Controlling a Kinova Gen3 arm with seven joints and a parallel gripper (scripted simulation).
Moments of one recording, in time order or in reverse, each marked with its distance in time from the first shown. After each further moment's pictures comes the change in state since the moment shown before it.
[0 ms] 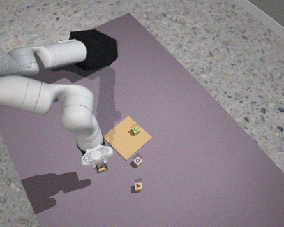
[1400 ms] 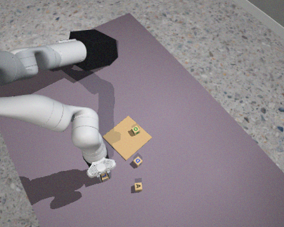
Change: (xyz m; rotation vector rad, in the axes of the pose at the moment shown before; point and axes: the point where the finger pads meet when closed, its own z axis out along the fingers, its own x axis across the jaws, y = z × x) arm 0.002 0.002 0.096 -0.005 0.006 0.004
